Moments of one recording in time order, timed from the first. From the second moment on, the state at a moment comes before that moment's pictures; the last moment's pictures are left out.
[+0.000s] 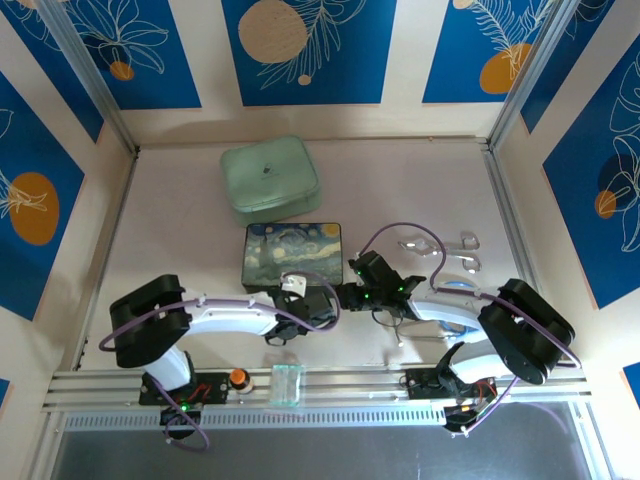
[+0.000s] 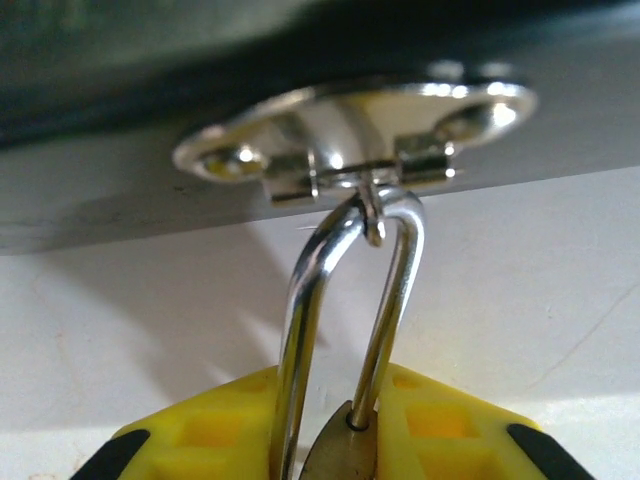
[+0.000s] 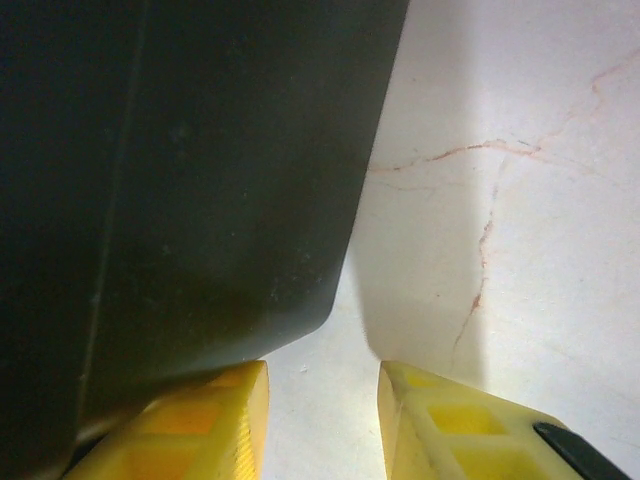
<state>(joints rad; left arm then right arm) -1.21 1.63 0.86 -0.68 -0.48 -1.02 0.77 1.37 0.50 -0.08 -0.12 0.66</state>
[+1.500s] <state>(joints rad) -1.30 1.77 1.06 -0.94 -0.52 -1.07 0.78 1.40 0.50 -0.03 -0.10 0.71</state>
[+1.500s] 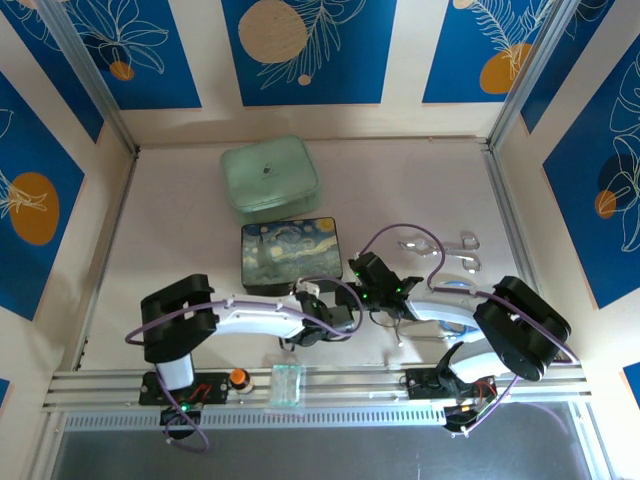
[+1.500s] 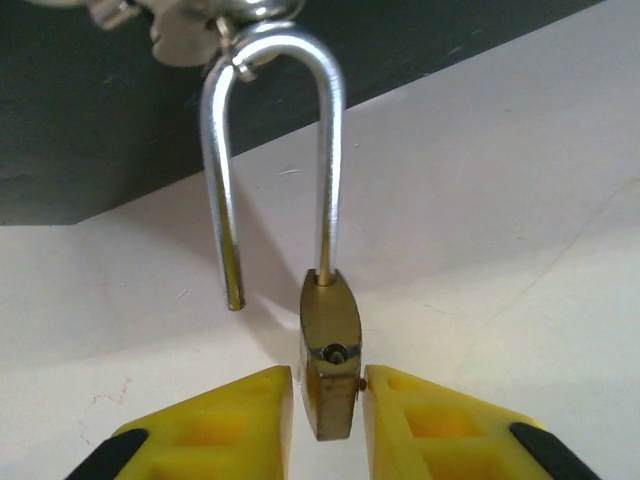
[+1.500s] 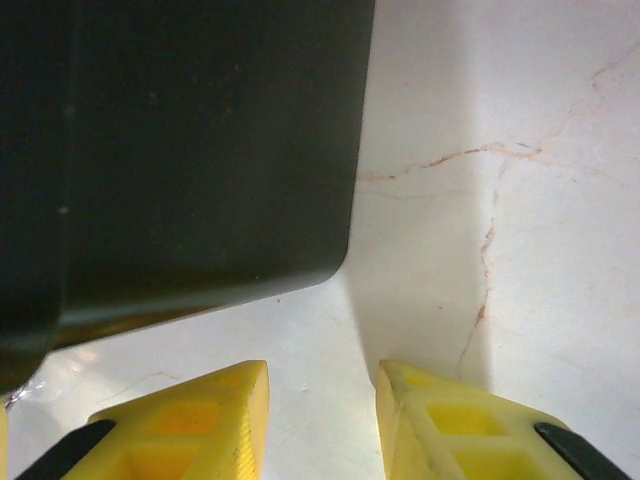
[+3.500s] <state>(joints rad) -0.84 0.94 0.63 -0.55 -0.31 -0.76 1.13 1.71 0.80 0.00 0.01 0.68</state>
